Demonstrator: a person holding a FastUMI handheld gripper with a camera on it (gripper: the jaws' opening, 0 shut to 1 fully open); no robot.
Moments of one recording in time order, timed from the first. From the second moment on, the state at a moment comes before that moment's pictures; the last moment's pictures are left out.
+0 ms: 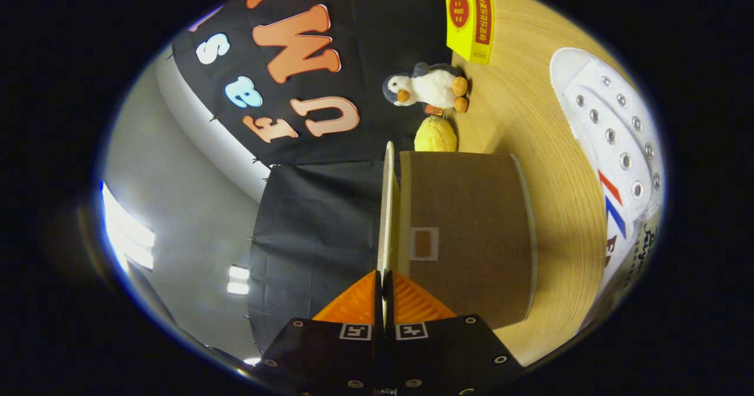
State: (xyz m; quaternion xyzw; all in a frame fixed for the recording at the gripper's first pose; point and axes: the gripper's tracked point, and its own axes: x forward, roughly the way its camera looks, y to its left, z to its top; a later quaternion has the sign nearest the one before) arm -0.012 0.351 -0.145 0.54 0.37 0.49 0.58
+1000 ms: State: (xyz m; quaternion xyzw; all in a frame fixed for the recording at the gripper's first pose) arm -0.053 0.523 0.031 0.24 0.28 0.53 0.77
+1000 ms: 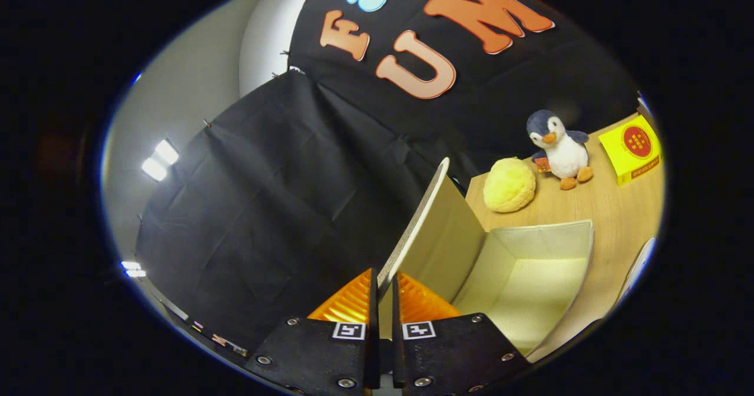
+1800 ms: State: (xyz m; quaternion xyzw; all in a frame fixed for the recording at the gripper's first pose) arm -0.009 0.448 -0.044 0.07 0.24 0.38 0.89
